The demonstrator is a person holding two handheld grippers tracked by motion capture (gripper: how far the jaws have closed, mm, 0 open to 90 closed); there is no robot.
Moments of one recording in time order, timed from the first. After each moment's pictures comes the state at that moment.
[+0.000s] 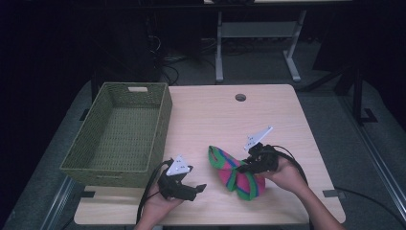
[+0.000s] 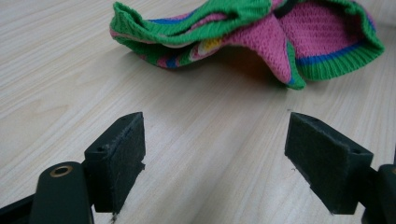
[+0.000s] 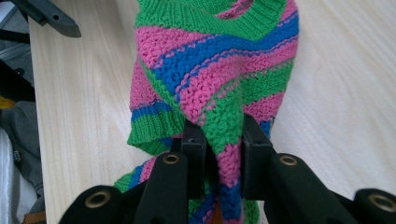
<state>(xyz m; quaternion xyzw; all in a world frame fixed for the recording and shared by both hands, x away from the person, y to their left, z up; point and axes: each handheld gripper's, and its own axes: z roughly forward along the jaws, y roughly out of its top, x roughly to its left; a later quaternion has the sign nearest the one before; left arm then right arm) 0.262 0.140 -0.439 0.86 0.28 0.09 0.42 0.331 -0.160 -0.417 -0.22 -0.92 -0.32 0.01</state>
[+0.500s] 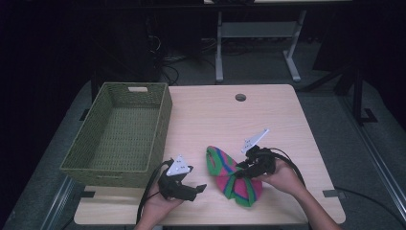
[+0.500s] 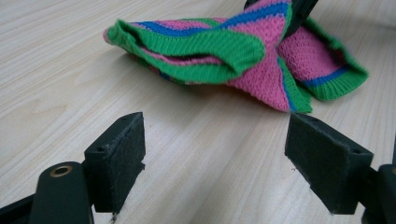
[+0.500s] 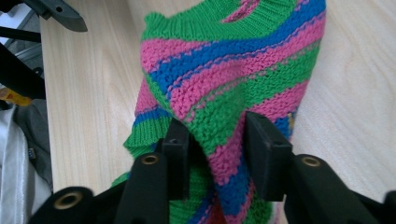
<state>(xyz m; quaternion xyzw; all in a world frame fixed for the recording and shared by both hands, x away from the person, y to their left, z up) 0.261 0.140 -0.439 0.86 0.28 0.09 0.42 0.331 -0.154 -0.429 -0.21 -0.92 -0.32 0.04</state>
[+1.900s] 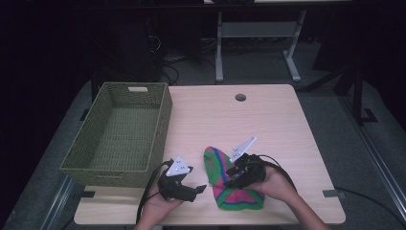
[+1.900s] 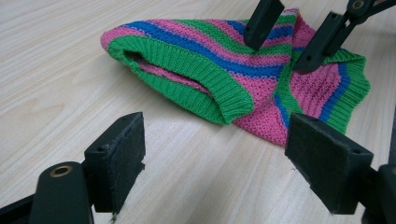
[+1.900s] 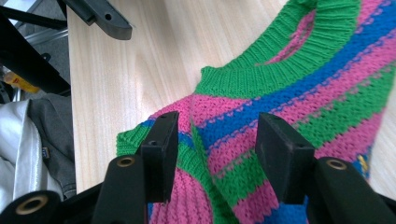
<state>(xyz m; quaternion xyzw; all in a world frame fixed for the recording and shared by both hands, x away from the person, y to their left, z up) 0.260 0.140 -0.439 0.86 0.28 0.09 0.42 0.311 -0.121 -0.429 -0.17 -0.93 -0.32 0.04</state>
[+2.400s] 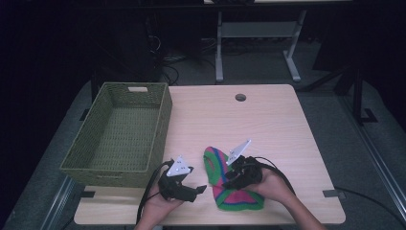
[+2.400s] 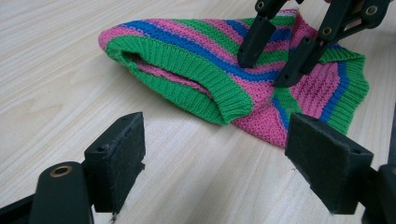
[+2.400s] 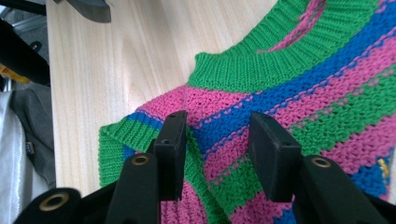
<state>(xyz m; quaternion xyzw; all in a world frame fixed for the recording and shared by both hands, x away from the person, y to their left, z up) 0.260 0.139 -0.439 0.86 0.27 0.09 0.42 0.313 -0.114 -0.443 -0.17 -0.94 -0.30 0.04</state>
